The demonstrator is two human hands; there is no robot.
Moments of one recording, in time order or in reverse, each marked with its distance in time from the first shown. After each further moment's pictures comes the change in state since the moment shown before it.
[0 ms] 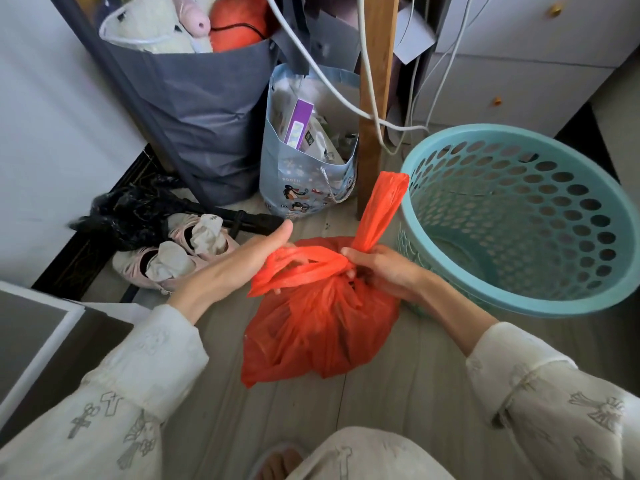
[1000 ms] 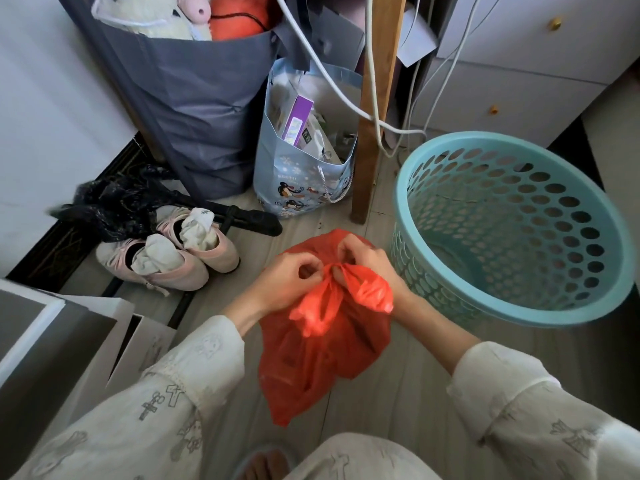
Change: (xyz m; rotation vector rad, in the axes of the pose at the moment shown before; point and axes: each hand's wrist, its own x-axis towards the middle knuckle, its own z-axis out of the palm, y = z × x) left_hand 0.039 -0.031 0.054 0.277 0.227 0.212; right_hand -0.005 0.003 0.010 -0.853 0.290 -0.364
